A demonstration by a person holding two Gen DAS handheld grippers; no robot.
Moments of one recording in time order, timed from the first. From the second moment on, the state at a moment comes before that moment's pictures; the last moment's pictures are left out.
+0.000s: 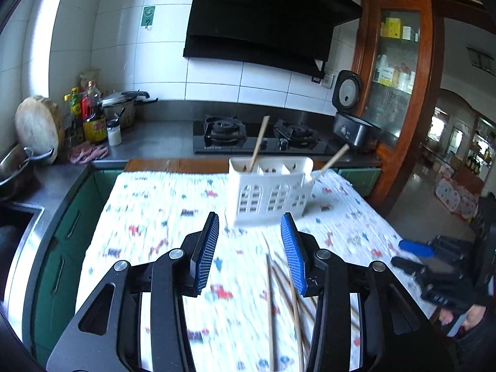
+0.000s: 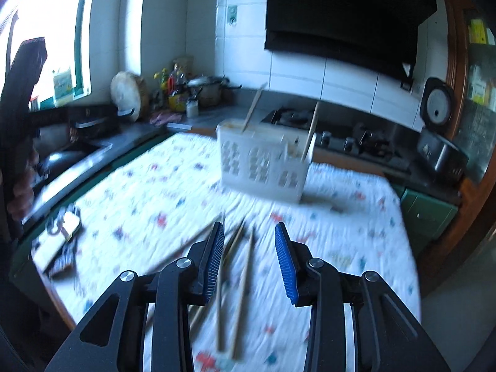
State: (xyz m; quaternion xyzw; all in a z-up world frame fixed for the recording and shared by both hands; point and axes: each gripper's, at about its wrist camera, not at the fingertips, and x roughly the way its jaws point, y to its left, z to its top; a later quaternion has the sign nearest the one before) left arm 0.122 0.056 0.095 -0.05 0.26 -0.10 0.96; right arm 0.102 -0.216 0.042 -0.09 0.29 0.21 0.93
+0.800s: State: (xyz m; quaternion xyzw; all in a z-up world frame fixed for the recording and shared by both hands) left arm 0.055 0.046 -0.037 -0.06 0.36 -0.13 0.92; right arm 0.078 -0.202 -0.090 -0.08 0.40 0.21 0.89
